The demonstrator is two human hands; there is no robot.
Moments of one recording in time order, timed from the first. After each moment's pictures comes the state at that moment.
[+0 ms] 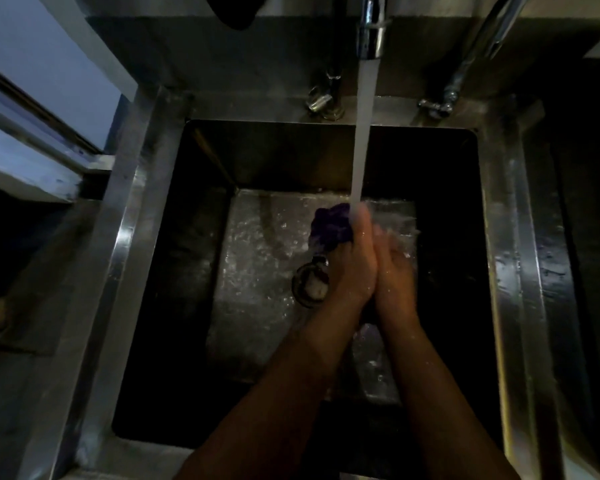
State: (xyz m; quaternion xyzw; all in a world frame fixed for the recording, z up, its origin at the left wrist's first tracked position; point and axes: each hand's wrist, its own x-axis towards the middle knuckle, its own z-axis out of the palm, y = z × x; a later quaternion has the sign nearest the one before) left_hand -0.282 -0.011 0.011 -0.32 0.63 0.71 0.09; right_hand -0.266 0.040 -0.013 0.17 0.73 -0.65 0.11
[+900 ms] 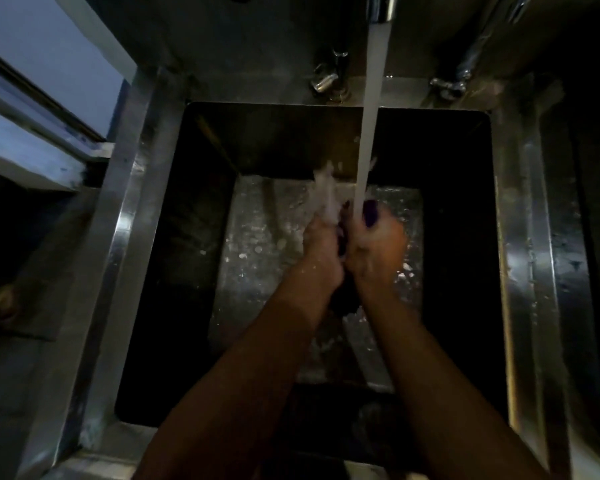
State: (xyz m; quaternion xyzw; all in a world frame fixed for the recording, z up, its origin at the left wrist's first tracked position) left_hand -0.289 -0.047 0.016 -0.43 0.40 0.79 0.15; right_hand -0.298 0.006 -0.018 0.22 0.85 -0.48 0.00
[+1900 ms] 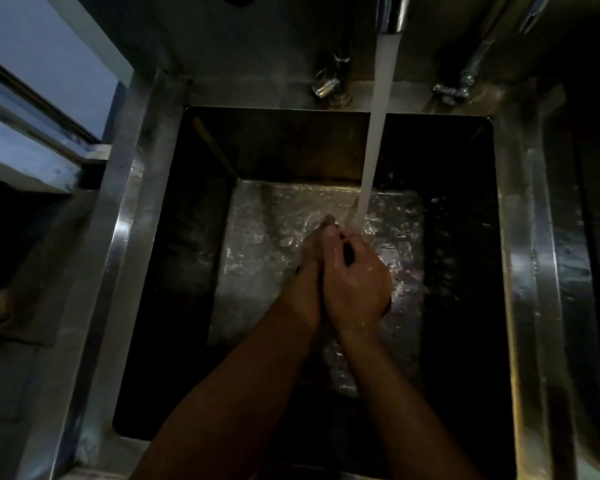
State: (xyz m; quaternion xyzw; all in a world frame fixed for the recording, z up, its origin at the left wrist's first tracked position) left_hand -0.258 -0.070 -0.034 -0.39 0.37 0.81 0.23; right_hand -0.253 -0.016 -0.007 0.18 0.89 -0.42 0.02
